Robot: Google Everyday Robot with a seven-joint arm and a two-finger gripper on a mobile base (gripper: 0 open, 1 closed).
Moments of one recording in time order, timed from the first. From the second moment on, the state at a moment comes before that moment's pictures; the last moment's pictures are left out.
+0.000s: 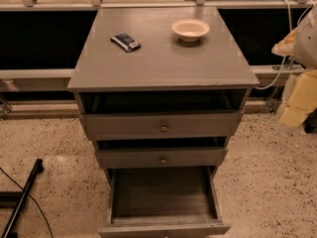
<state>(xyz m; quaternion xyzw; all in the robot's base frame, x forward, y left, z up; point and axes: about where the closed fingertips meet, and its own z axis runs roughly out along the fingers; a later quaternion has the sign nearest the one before) 0.438 -0.217 0.976 -0.60 0.78 -0.03 0.16</state>
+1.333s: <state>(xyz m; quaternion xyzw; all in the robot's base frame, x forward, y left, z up) 0.410 -0.169 0.801 -0.55 0.78 0.17 0.25</state>
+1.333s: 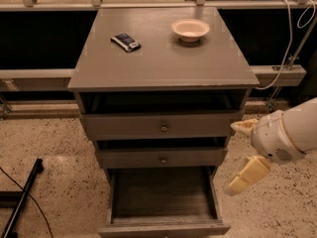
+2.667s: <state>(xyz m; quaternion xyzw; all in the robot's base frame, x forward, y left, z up) 0.371 -0.161 0.530 -0.52 0.74 0.30 0.31</state>
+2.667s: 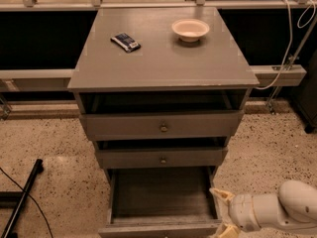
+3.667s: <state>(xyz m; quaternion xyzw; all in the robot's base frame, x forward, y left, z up) 0.386 -0.149 0.458 -0.59 0.67 0.23 0.40</state>
